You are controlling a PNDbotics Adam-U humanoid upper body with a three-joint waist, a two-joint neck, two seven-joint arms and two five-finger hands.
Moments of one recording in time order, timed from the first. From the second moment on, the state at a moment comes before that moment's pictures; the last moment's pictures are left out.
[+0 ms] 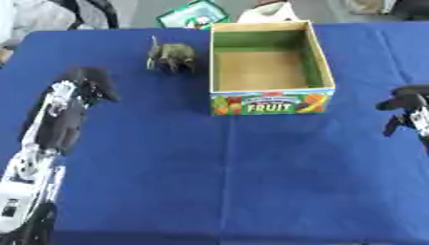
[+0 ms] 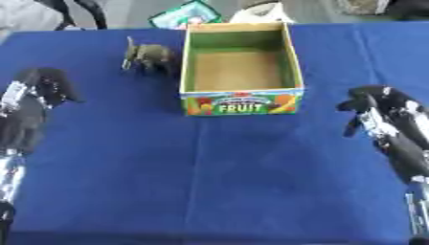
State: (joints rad) left arm -0.12 0.28 0.10 -1.85 0.26 -0.11 -0.25; right arm -0.22 -0.21 -0.03 -1.83 -0.09 -0.04 0.28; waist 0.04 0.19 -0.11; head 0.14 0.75
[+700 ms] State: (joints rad) left arm -0.12 0.28 0.10 -1.85 0.26 -0.11 -0.25; right arm -0.22 -0.21 -0.03 -1.83 -0.09 -0.04 0.28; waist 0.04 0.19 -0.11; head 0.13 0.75
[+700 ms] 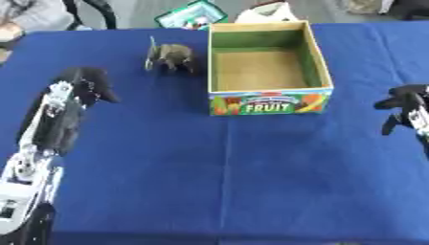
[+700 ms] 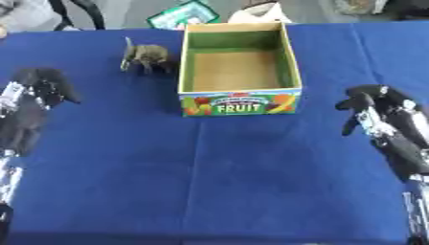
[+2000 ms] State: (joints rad) left arm -0.61 0.81 0.04 -1.42 -0.11 -0.40 -0.23; right arm -0.21 -0.21 -0.02 -1.82 -0.09 -0.04 0.29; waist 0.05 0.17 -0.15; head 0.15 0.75
